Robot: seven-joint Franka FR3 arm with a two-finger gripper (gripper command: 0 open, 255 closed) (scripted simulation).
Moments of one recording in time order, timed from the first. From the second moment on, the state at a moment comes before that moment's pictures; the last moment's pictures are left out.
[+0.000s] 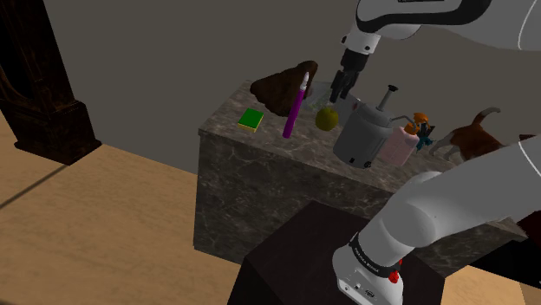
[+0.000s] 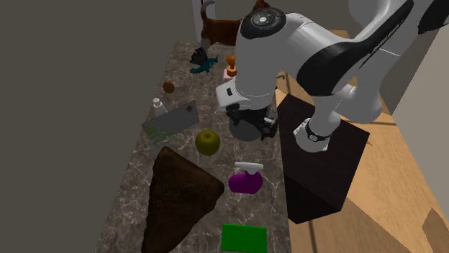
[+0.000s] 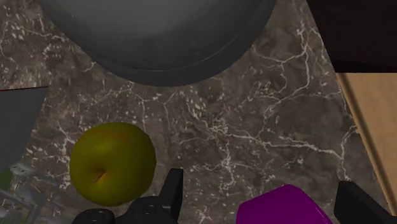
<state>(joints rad) -0.11 -0.41 -0.31 -2.19 -0.12 1.73 -0.45</state>
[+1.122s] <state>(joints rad) -0.25 0.20 -0.56 -1.62 0.12 1.74 -0.88</state>
